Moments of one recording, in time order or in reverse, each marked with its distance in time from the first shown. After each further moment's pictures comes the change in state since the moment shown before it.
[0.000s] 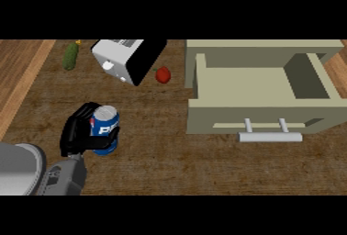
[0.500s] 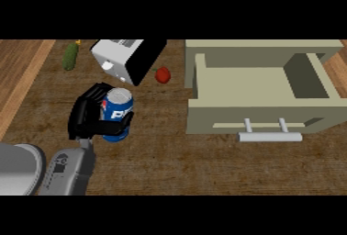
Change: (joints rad) left arm -0.059 -0.023 -0.138 -0.209 -0.010 0.107 0.176; right arm 0.022 -0.002 0.019 0.012 0.012 -0.012 -0.044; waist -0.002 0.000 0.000
